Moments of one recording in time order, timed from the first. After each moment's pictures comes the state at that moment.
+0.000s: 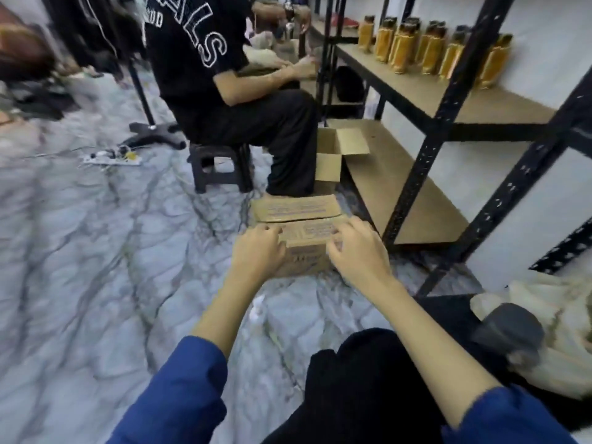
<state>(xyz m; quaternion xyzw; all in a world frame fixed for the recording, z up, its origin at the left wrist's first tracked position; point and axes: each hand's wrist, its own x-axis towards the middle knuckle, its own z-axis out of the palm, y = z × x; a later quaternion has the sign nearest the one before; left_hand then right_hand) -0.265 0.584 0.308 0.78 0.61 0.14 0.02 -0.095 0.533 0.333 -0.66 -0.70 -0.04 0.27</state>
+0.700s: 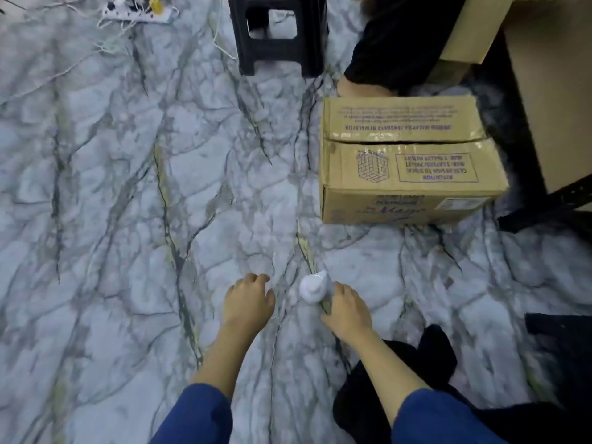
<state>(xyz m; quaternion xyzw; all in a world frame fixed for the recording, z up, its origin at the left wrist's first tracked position) -0.382 0.640 0.032 0.62 0.75 -0.08 0.21 -0.193 0.647 -0.009 -0.64 -0.67 0.37 -0.06</state>
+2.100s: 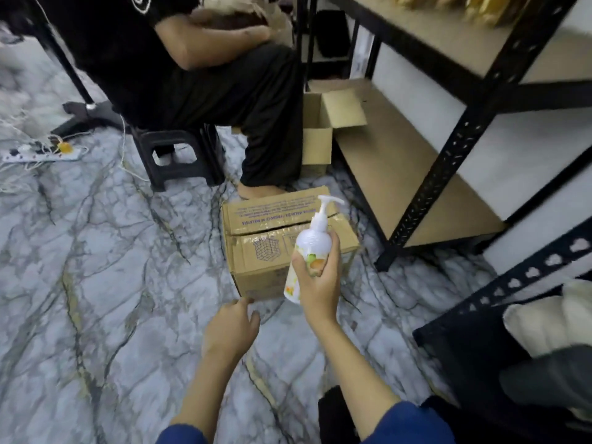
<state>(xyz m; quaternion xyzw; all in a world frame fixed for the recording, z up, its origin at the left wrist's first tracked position) -0.272 0.700 0.134 0.70 0.67 0.03 0.23 -0.124 0.703 0.165 -0.65 -0.38 0.31 0.58</state>
